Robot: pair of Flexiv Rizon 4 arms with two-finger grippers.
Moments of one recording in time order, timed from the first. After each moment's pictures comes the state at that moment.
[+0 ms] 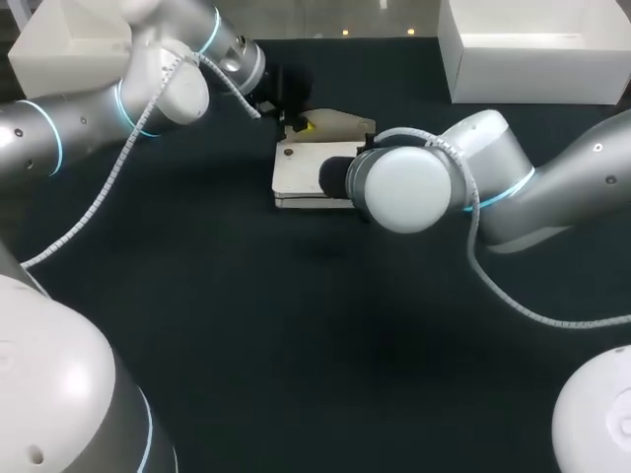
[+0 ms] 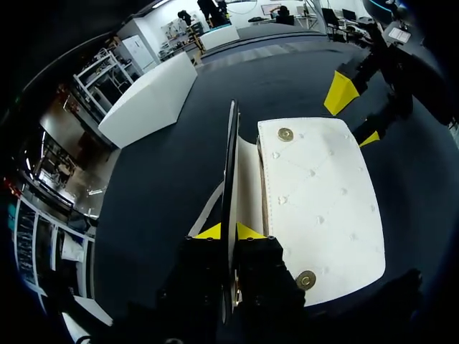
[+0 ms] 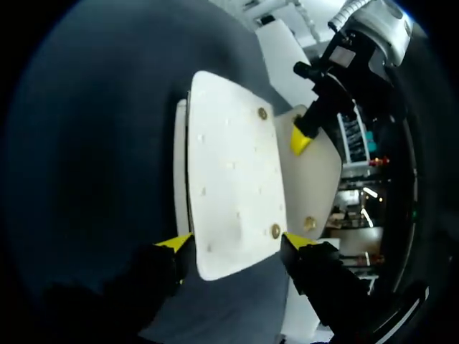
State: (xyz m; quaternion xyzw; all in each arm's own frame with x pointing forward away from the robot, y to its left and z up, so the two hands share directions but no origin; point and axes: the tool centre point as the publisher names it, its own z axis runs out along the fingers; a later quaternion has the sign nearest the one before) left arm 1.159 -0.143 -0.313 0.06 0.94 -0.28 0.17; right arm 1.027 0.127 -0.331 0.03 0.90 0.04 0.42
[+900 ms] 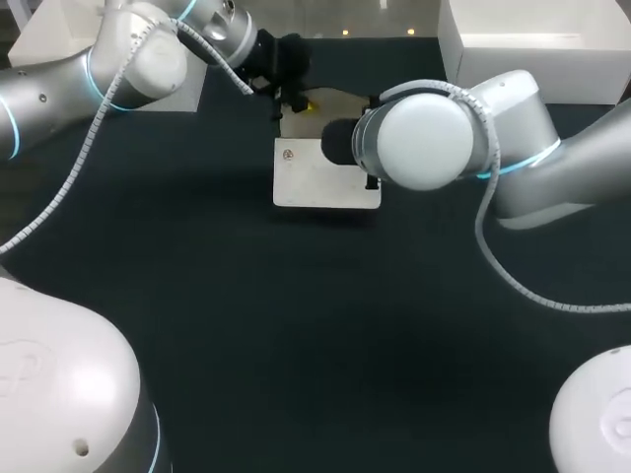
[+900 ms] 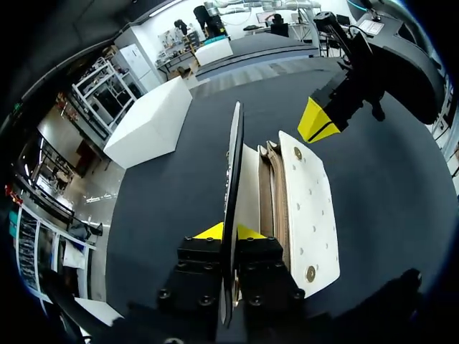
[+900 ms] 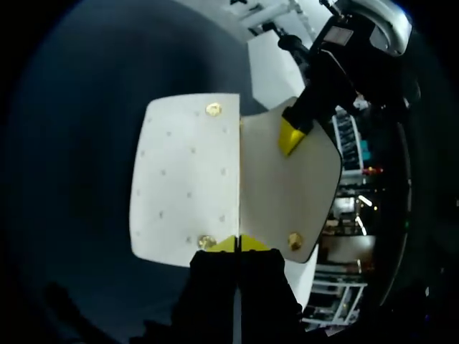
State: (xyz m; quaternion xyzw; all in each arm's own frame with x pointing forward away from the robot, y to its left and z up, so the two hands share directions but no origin) left arm 1.105 -0.148 -0.234 0.08 0.94 -0.30 0.16; right arm 1.025 0.126 -0.249 0.00 0.90 0.03 0.44
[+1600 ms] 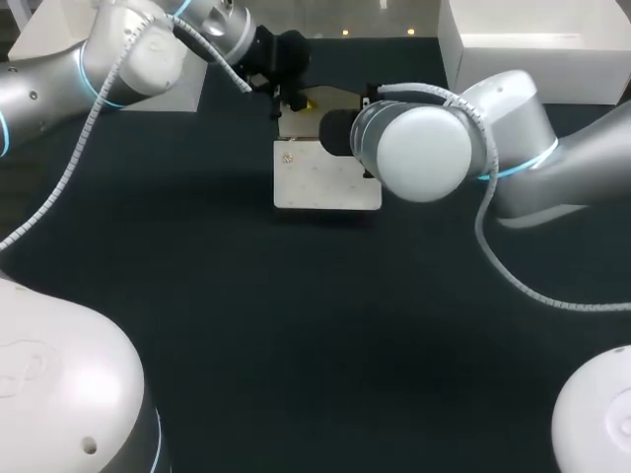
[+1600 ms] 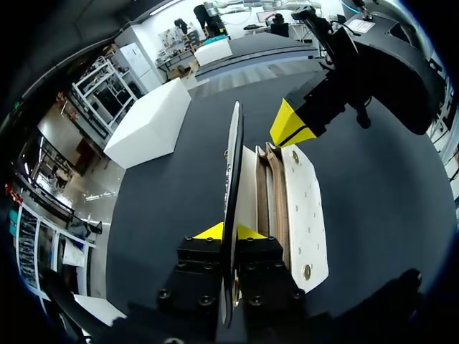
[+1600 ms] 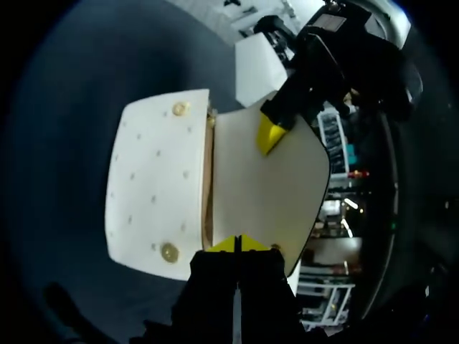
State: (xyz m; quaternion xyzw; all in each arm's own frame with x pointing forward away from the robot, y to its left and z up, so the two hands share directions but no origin) left arm 1.093 -0.147 -0.223 0.07 0.94 -0.30 0.16; right arm 1.045 0.129 -0.233 0.00 0.88 0.04 0.48
